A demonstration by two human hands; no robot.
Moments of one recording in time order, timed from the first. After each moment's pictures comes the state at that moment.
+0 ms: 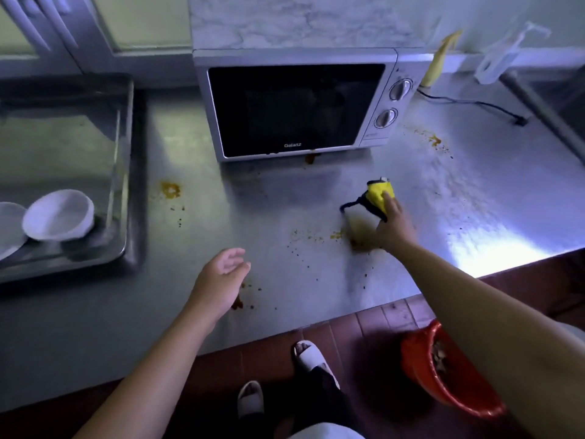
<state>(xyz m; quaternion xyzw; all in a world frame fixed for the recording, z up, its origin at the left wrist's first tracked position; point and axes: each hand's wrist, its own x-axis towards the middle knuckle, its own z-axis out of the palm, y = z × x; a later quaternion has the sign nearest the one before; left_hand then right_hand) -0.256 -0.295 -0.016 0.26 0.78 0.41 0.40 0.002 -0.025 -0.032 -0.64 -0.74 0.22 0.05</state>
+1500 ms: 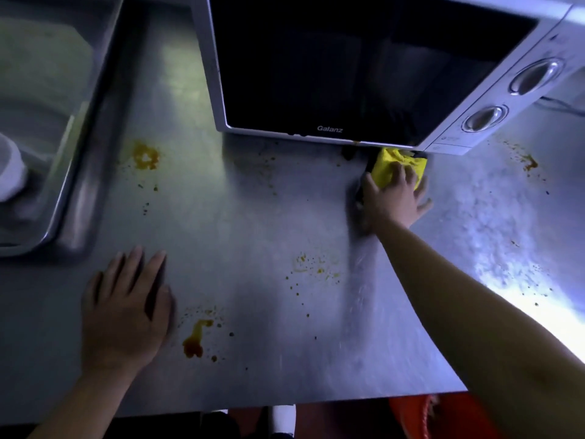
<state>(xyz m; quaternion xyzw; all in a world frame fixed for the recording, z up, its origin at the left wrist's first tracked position) -0.306 -0.311 -0.129 0.36 0.93 0.11 -0.02 -0.139 0.092 -0.110 -0.67 -0.72 0.14 0.13</state>
